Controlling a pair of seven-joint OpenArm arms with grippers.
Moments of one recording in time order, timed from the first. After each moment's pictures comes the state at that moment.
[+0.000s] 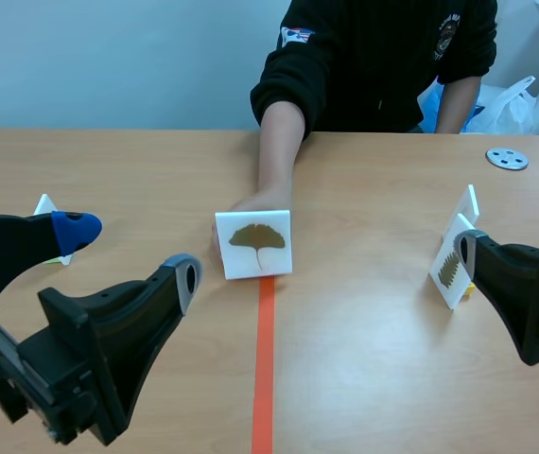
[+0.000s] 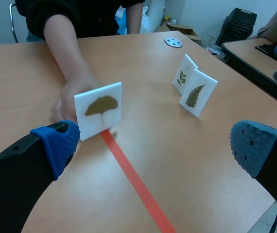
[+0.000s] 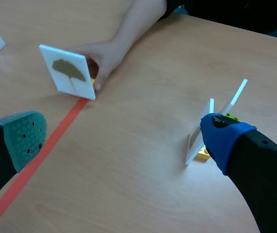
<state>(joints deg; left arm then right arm) 47.0 -23.0 -1.1 126.4 -24.4 -23.8 -0.6 -46.0 25.6 21.8 122.6 29.0 27.3 -7.7</state>
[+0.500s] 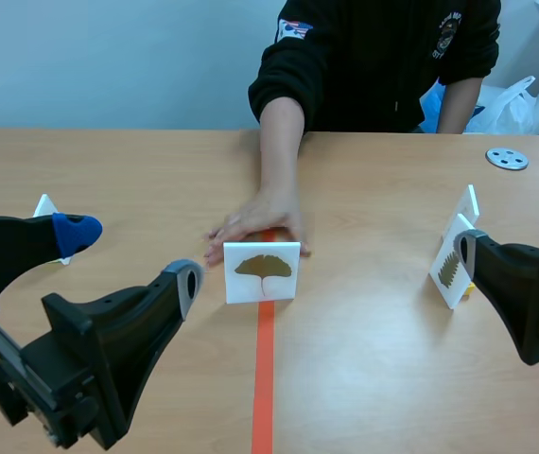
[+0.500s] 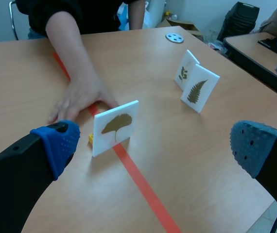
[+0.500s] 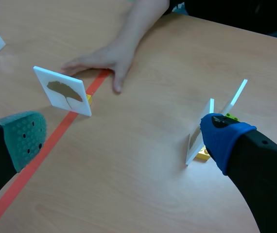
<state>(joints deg) 47.0 -23.0 -1.1 126.4 -23.0 -23.9 -0.2 -46.0 25.6 21.8 122.6 29.0 27.3 -7.7</state>
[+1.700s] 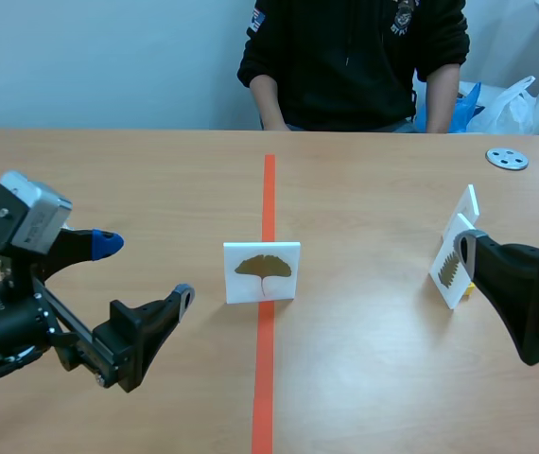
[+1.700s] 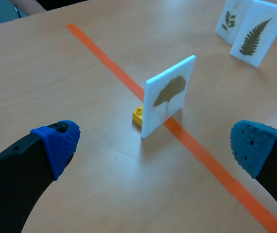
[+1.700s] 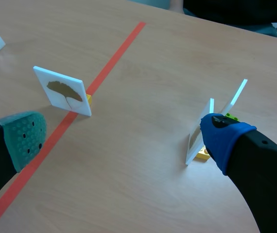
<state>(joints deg) 22.2 -23.0 3.3 97.3 -12.2 -31.1 -3.7 -46.0 25.6 21.8 122.6 29.0 27.3 -7.7</state>
